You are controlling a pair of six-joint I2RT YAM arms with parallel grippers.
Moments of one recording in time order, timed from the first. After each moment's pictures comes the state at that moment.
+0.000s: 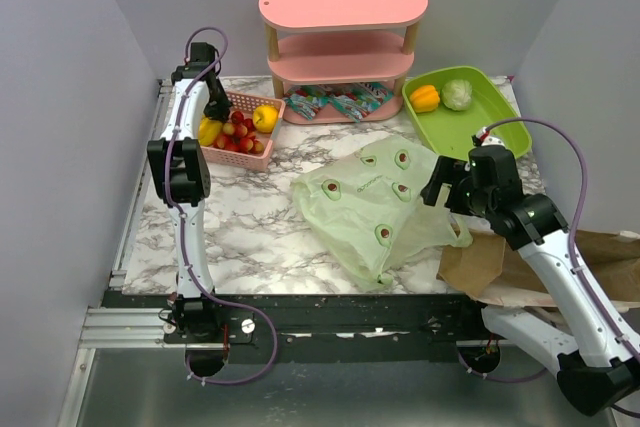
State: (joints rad) left arm 0.05 2.43 2.35 -0.95 -0.02 -0.41; right arm 0.38 0.89 1.01 -0.88 0.17 0.49
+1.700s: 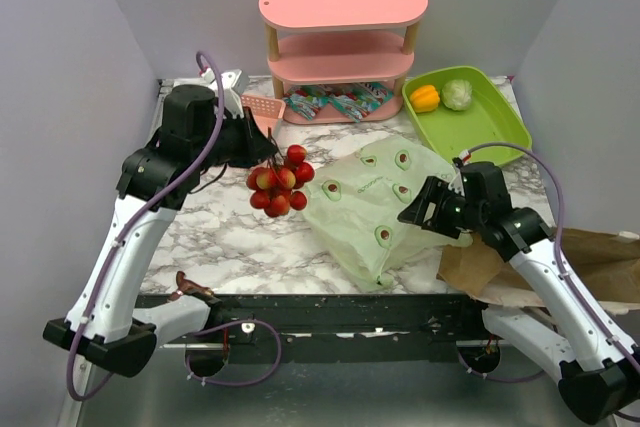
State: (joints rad) left arm -0.39 1.16 1.57 -0.91 0.24 -0.41; right arm 0.38 0.83 0.83 -0.79 -0.23 0.67
